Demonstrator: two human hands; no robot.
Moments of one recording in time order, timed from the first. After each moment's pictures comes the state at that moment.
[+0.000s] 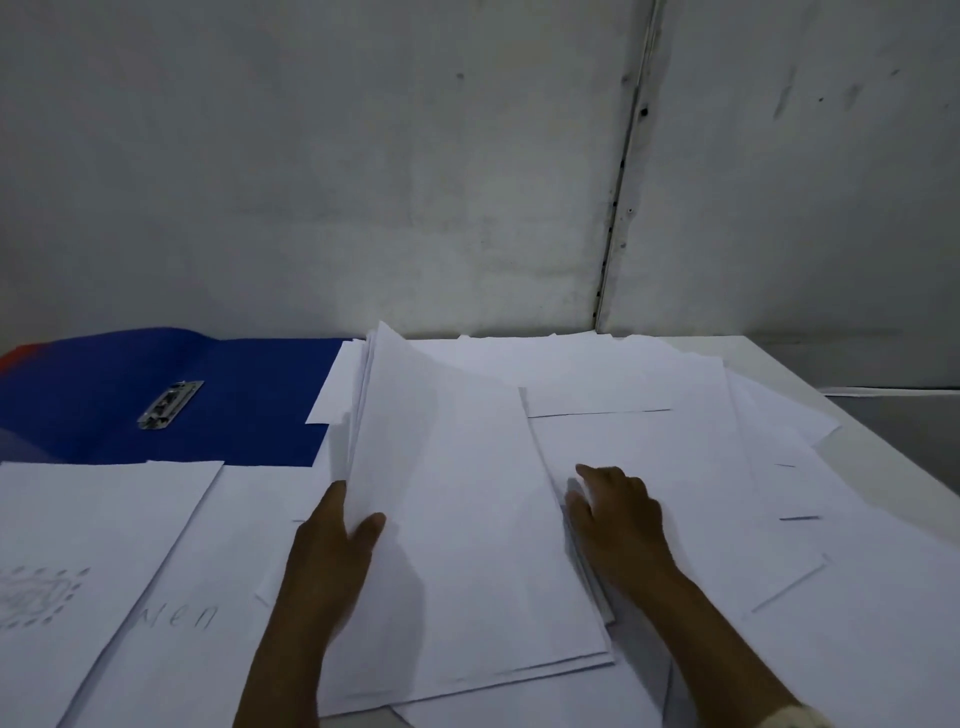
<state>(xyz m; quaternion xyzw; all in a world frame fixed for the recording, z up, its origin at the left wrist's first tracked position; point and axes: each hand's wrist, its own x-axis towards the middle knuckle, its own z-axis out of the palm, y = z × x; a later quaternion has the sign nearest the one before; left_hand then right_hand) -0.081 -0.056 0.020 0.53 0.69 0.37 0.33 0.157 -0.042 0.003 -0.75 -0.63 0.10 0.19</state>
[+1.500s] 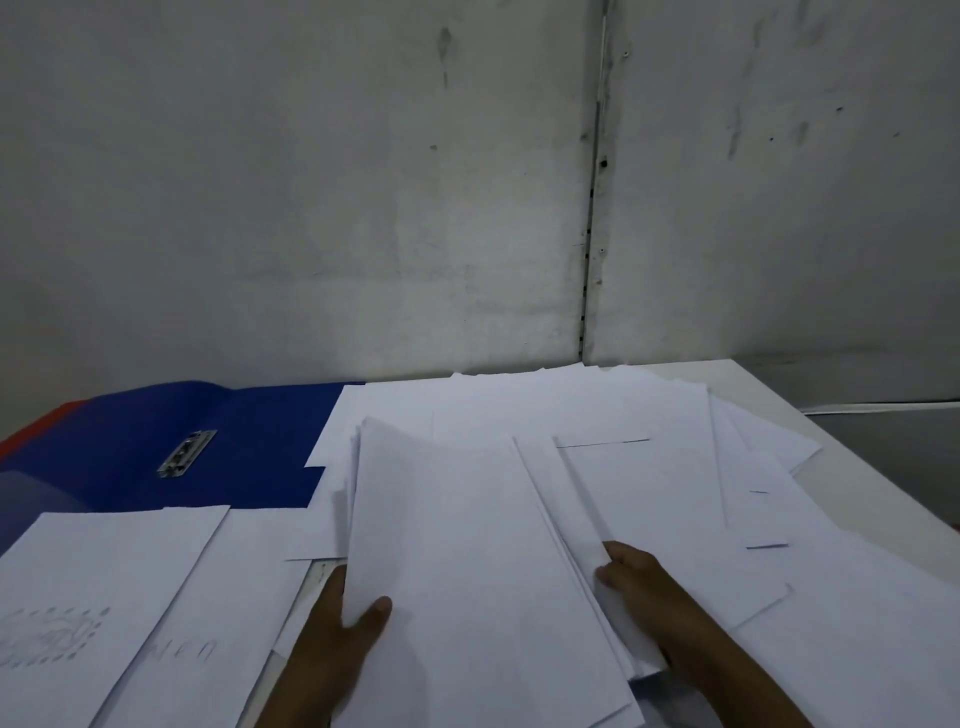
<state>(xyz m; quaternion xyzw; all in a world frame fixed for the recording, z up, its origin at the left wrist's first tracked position) -0.053 -0.093 0.024 0.48 0.68 0.37 0.42 0.207 -0.079 0.004 -0.66 -0.46 0.49 0.33</state>
